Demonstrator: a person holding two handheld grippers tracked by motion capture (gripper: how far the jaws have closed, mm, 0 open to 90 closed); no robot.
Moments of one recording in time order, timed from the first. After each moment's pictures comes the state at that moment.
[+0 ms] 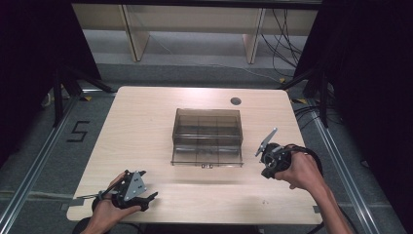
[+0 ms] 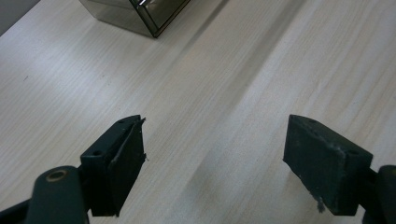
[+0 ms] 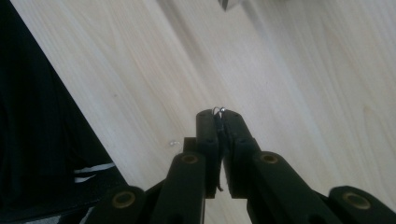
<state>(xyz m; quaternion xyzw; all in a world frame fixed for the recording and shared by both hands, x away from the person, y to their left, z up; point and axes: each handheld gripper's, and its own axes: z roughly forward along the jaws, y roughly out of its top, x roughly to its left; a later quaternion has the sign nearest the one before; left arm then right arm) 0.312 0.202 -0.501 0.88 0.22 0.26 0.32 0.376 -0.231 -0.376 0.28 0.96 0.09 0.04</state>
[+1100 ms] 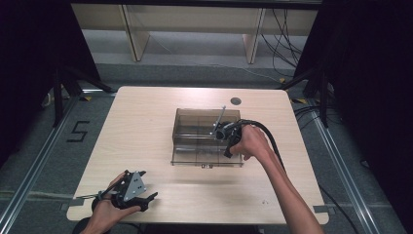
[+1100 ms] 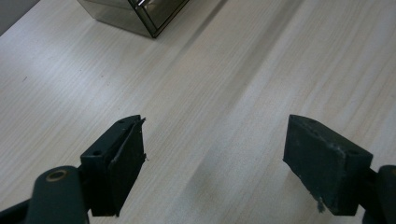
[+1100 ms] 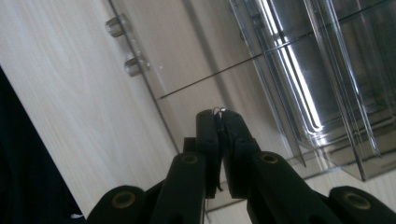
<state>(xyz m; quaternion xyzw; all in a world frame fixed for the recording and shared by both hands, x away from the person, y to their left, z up) 0.311 0.203 -0.501 0.88 0.22 0.26 0.33 0.455 -0.122 -0.383 0.21 0.98 0.06 0.02</state>
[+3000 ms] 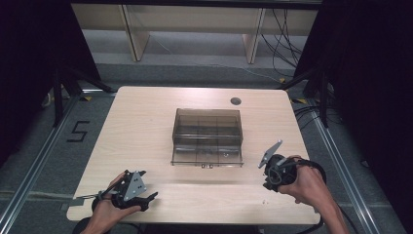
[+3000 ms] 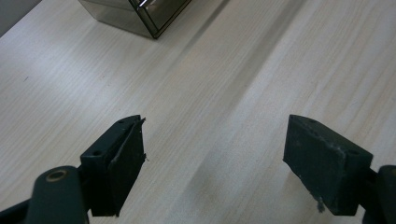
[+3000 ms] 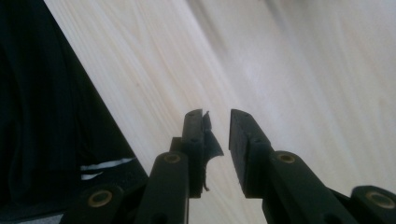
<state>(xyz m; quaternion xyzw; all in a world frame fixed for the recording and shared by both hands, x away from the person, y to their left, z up) 0.311 0.203 -0.500 0.88 0.22 0.26 0.32 0.342 -0.238 -0.384 0.27 0.96 0.10 0.05</state>
